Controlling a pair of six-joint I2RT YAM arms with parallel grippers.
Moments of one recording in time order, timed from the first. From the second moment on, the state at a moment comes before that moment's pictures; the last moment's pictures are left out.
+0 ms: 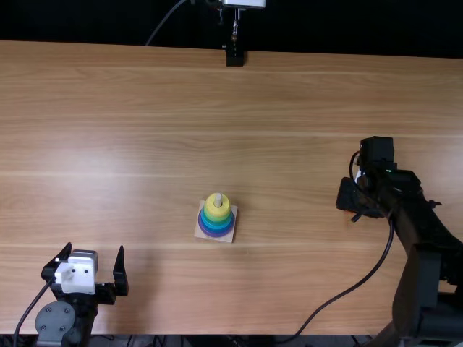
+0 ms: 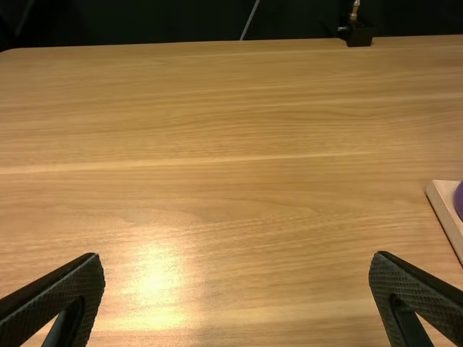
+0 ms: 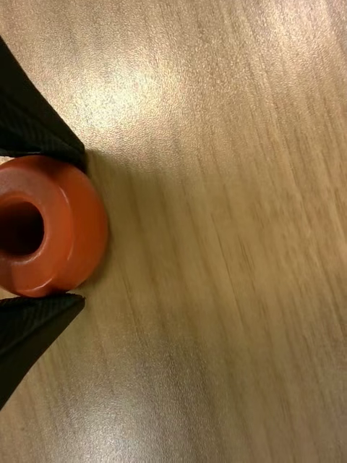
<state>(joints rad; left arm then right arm) -0.05 0.01 0.11 -0.41 0.00 -0.02 -0.06 1.87 1.15 -0.62 0.10 0.16</state>
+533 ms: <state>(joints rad) -0.05 0.01 0.11 -0.41 0.00 -0.01 0.15 1.66 1.26 -0.73 0.11 0.15</state>
